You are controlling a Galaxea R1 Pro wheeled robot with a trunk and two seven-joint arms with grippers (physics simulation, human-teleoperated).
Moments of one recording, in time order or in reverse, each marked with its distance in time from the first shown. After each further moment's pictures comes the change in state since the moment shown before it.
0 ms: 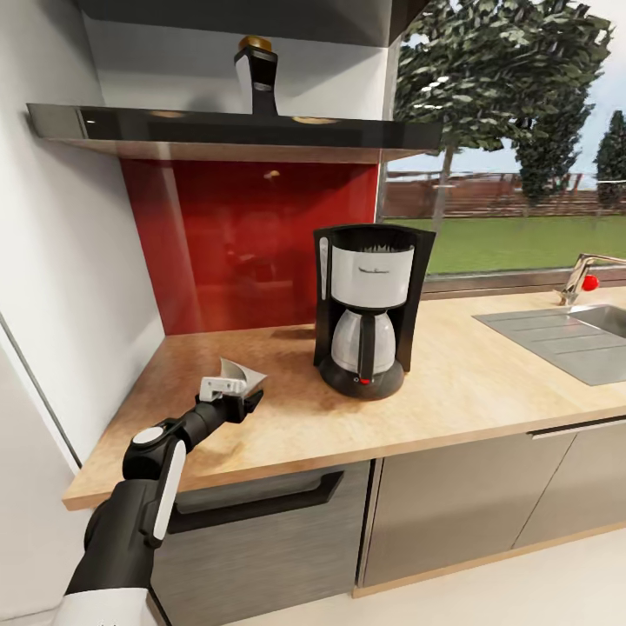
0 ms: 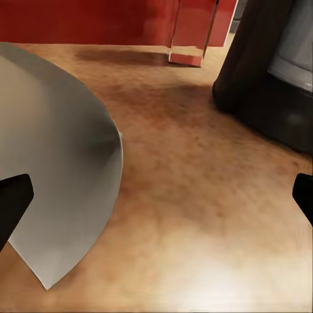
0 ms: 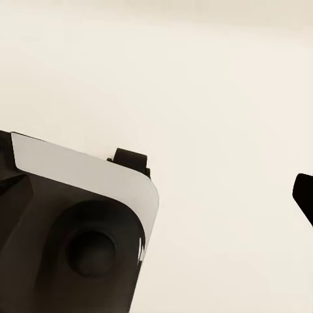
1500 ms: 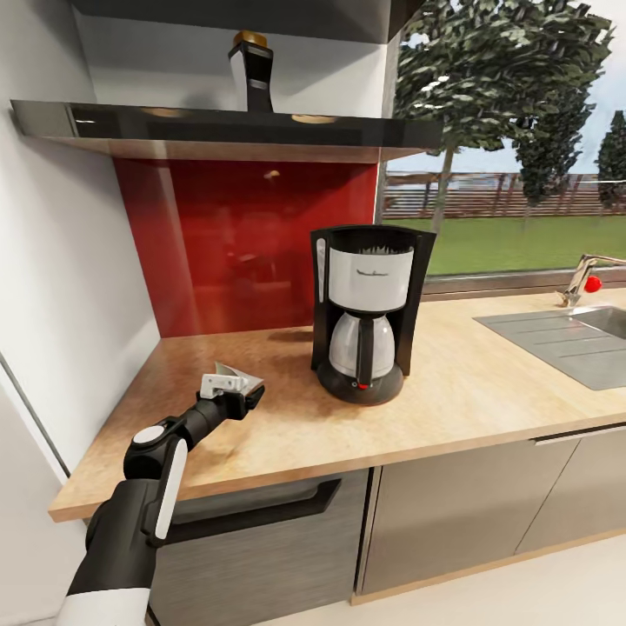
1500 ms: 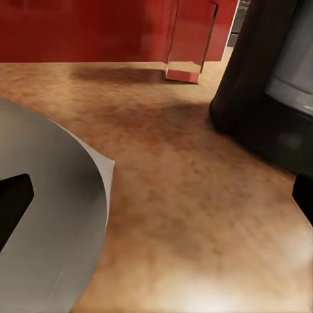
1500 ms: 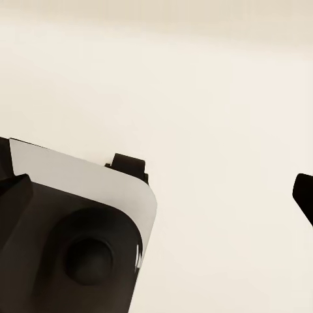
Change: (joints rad) left arm 0.000 -0.012 -0.002 -0.020 -0.006 -0.013 0.004; right arm -0.006 -0.001 0.003 -0.005 -0.001 0.001 0.000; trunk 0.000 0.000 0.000
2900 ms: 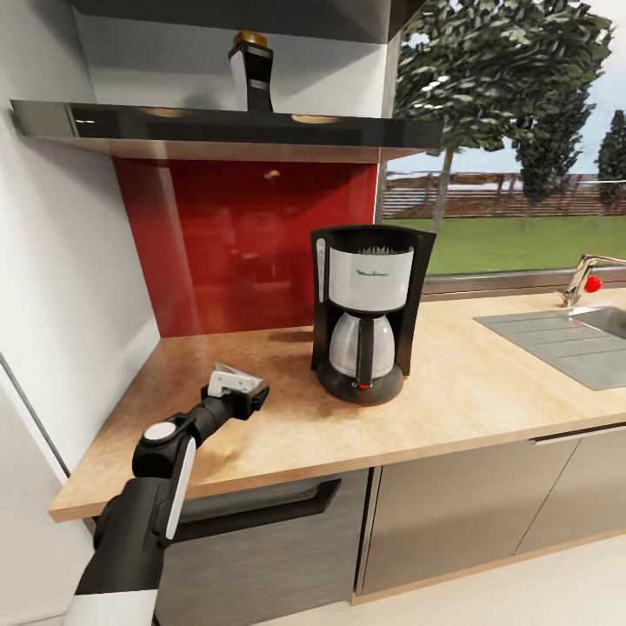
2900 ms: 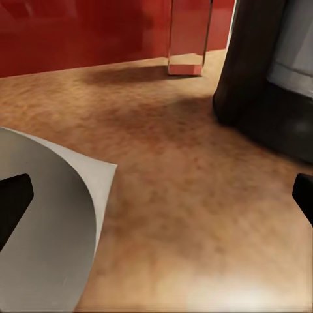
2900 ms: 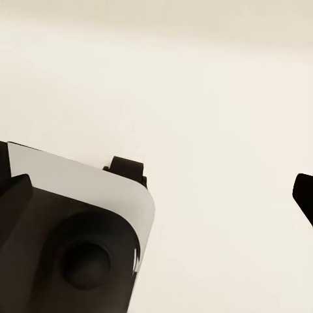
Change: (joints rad) left arm 0.000 -0.023 -0.040 -0.035 -0.128 0.016 0.006; right arm -0.005 -0.001 0.000 0.000 0.000 -0.002 0.000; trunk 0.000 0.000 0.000
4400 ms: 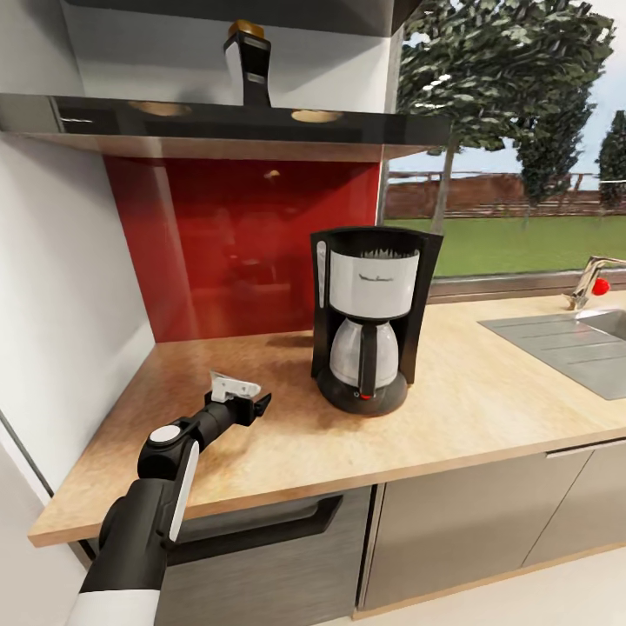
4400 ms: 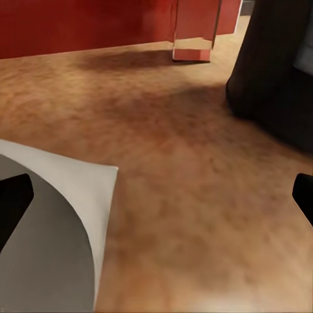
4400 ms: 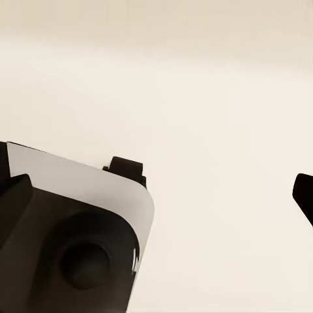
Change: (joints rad) left arm 0.000 0.000 -0.001 0.048 0.000 -0.001 0.000; right arm 0.000 -0.001 0.000 0.000 0.000 0.000 0.000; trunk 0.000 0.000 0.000
